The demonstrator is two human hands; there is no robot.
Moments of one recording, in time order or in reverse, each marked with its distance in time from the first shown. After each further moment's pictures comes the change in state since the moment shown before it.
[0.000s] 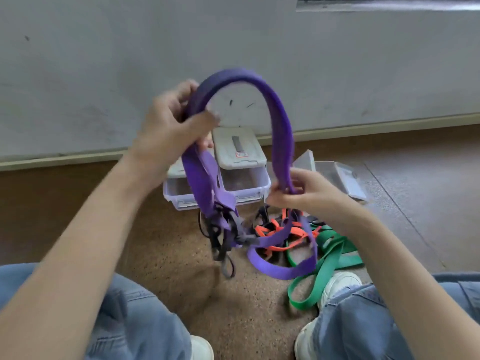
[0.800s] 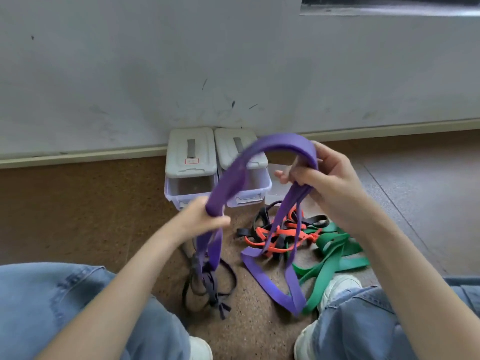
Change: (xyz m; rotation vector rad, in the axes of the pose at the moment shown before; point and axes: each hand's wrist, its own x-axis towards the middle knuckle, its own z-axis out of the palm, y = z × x) left_hand -0.061 -0.113 0.022 0.417 -0.319 -0.391; right_hand -0.002 -0.009 -0.007 0.385 0.078 -0.289
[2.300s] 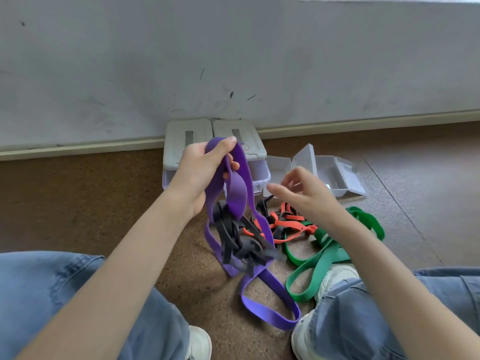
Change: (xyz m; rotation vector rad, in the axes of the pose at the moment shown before) left_hand -0.004 0.089 -0.017 -0.762 0.307 -0.095; right_hand -0.011 0.036 0.005 -0.694 0.024 0.325
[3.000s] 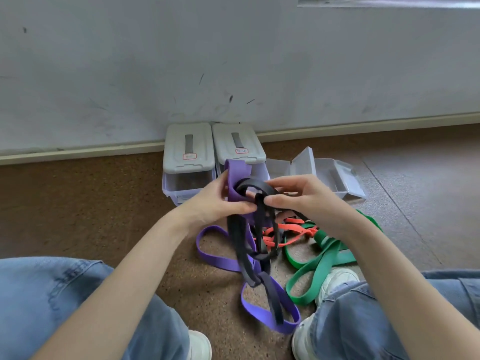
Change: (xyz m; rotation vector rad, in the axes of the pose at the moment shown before) left_hand 0.003 -0.045 -0.017 0.254 -0.470 -0.067; right_hand -0.002 -0.006 -0.011 0.464 -0.310 -0.055
